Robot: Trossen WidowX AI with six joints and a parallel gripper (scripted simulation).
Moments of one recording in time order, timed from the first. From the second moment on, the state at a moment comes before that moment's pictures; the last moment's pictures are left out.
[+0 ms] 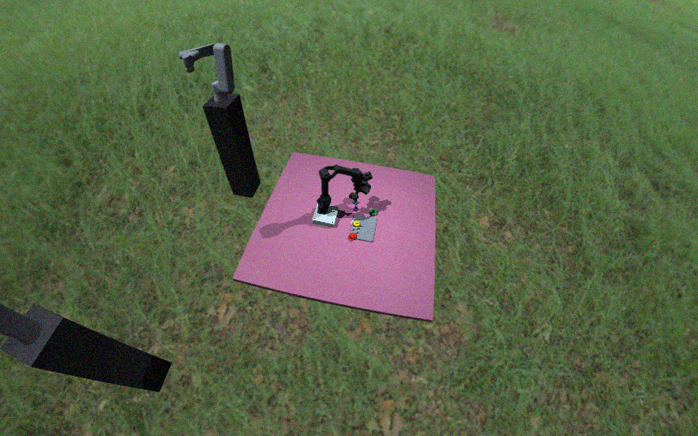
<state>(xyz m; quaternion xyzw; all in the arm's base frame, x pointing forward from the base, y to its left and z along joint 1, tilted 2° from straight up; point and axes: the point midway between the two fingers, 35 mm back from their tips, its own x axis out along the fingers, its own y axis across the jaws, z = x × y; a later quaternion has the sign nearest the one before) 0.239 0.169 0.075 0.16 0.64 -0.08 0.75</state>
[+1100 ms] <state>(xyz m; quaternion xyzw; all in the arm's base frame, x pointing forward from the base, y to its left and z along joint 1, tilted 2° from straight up) 0.221 0.177 0.037 0.14 0.67 -0.13 0.71</state>
